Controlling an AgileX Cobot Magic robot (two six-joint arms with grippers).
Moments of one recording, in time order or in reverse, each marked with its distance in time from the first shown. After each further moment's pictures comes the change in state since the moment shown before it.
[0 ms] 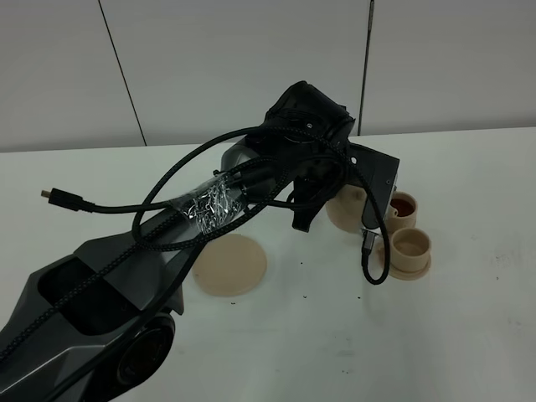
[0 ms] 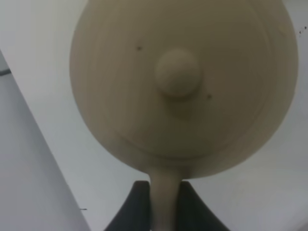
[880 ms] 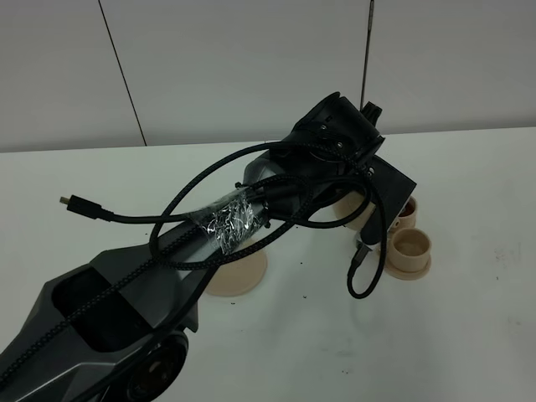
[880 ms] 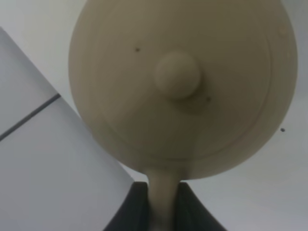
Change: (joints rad) left arm -0.064 0.000 0.000 0.161 -0.044 0.165; right arm 0.000 0.000 0.000 0.000 0.000 0.000
